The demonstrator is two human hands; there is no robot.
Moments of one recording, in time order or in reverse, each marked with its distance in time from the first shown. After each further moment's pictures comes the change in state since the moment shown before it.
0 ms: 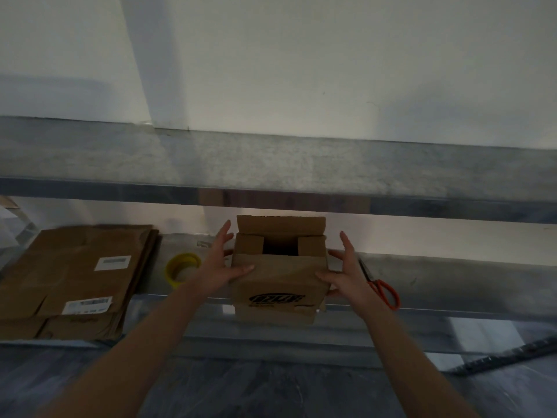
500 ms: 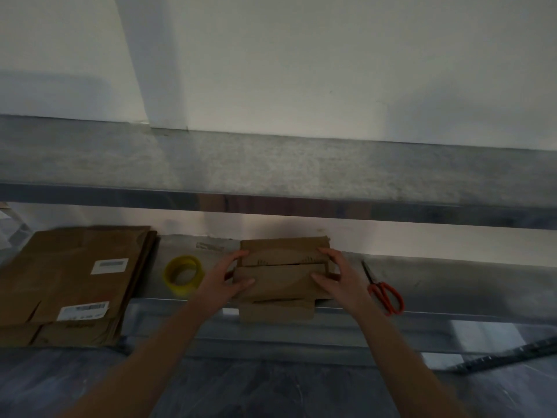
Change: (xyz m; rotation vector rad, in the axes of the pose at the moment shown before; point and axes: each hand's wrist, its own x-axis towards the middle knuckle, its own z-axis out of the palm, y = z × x) left_hand 0.002 -0.038 0.006 -0.082 -0.044 0.010; right_hand 0.014 0.012 0.010 -0.340 0.070 -0.130
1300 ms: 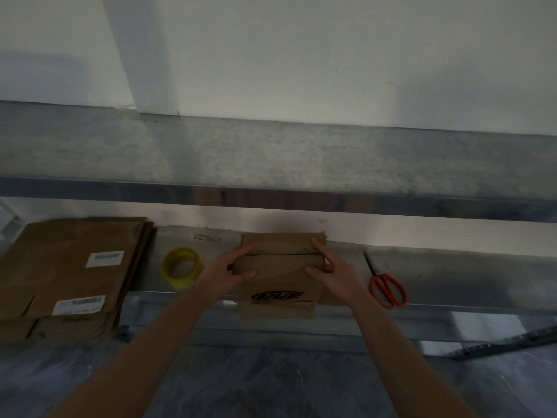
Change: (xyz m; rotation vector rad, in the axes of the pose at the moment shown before) left_hand 0.024 -0.016 -0.005 0.194 -0.048 -0.107; right_hand 0.024 0.017 0.008 -0.247 -0.099 0.127
